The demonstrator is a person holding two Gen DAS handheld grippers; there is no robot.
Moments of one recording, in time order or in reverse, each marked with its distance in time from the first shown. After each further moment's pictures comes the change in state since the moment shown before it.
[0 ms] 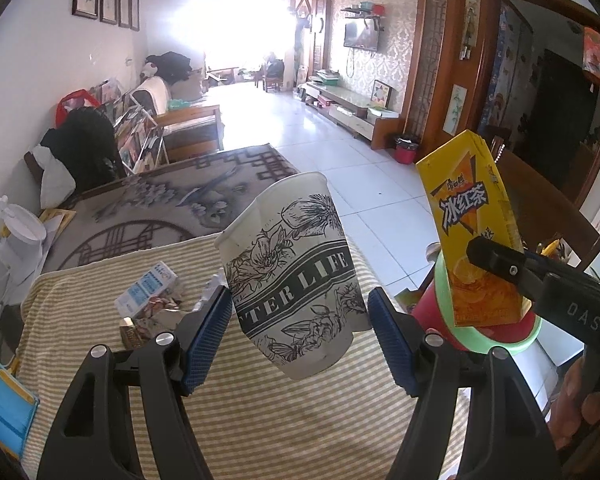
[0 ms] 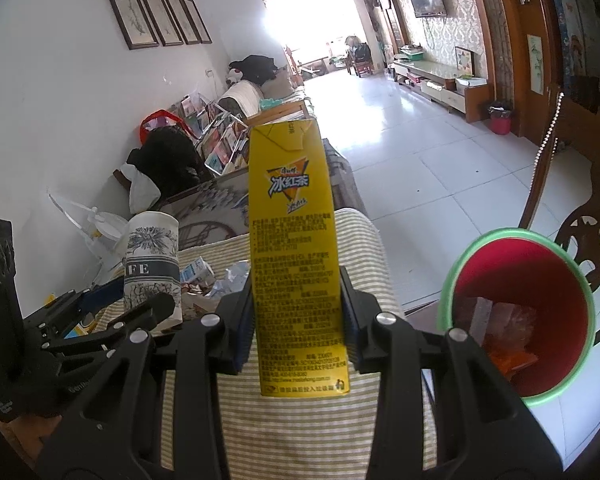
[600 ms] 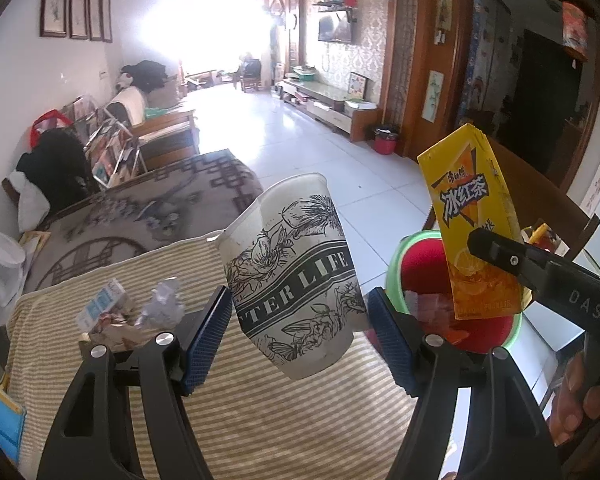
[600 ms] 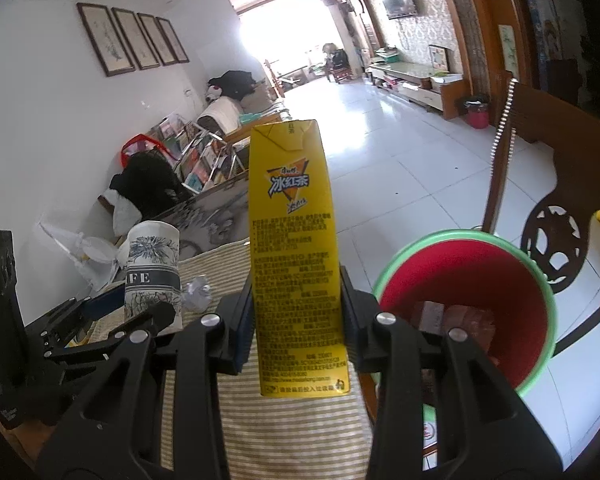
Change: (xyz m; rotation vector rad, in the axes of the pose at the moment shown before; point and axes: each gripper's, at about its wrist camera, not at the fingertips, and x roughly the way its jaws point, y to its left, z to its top) left arm 0.014 -0.087 0.013 0.076 0.014 -0.036; right arm -0.029 -0.086 0.008 0.083 -0.037 -0.036
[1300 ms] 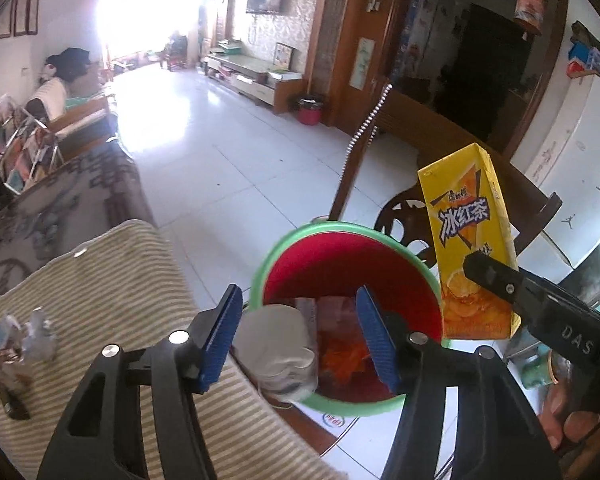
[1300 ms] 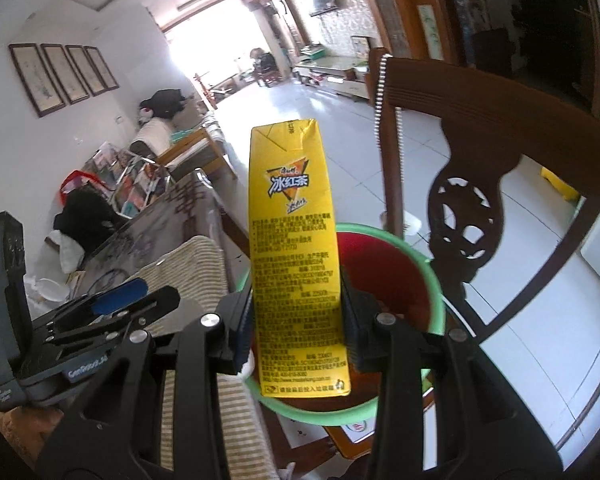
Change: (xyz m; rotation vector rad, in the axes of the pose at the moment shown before) left arm 0.080 -0.124 0.032 0.084 0.114 -0.249; right arm -0.035 -0.131 -0.004 0.162 -0.009 -0.196
